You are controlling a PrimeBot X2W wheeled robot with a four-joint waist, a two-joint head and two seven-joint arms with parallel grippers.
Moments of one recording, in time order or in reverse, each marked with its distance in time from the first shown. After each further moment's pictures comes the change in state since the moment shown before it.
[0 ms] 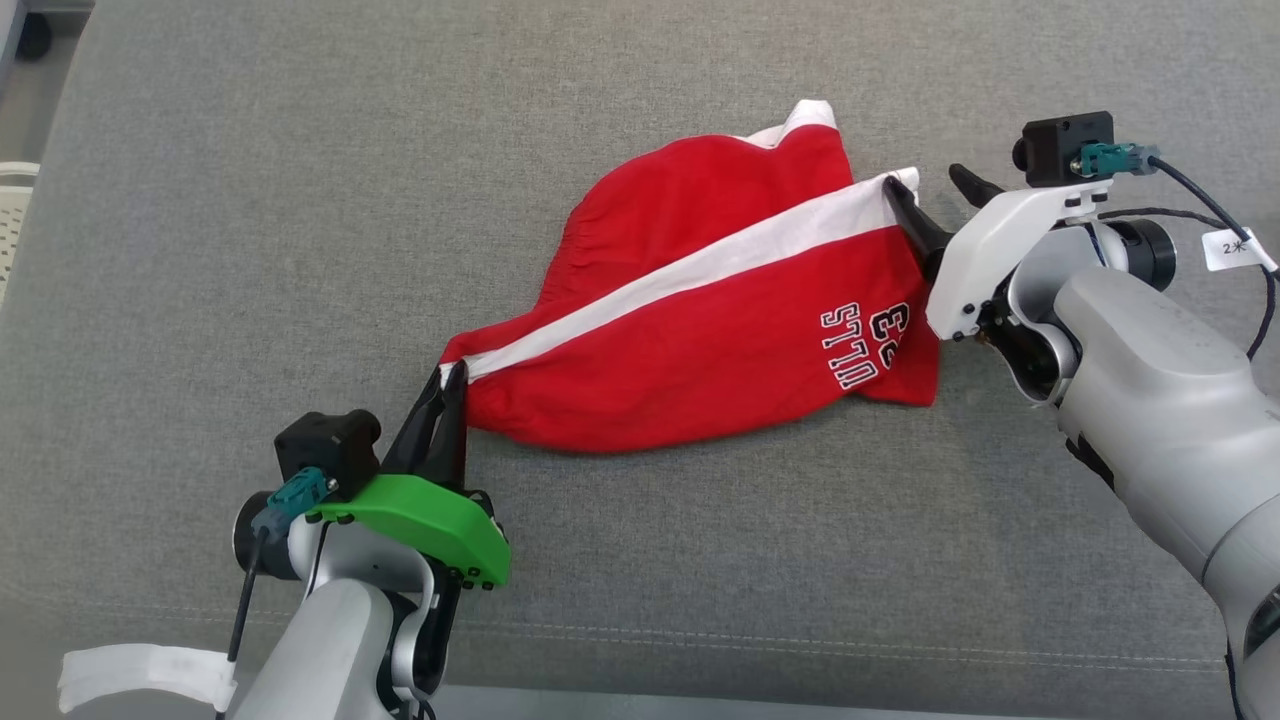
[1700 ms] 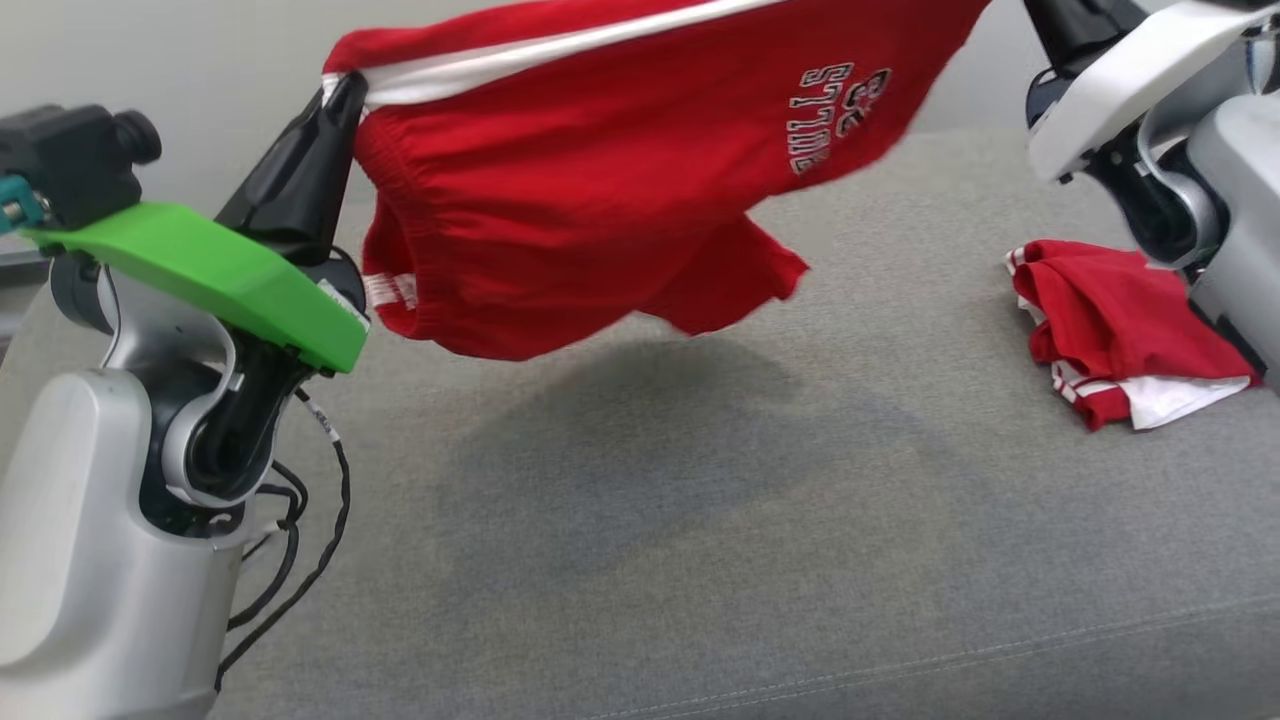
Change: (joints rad) left arm -0.286 0.151 0.134 -0.323 -0.315 -0.076 0.380; right arm -0.162 -0.242 0.024 -0.358 -0.006 0.001 -0.138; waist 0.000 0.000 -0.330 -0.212
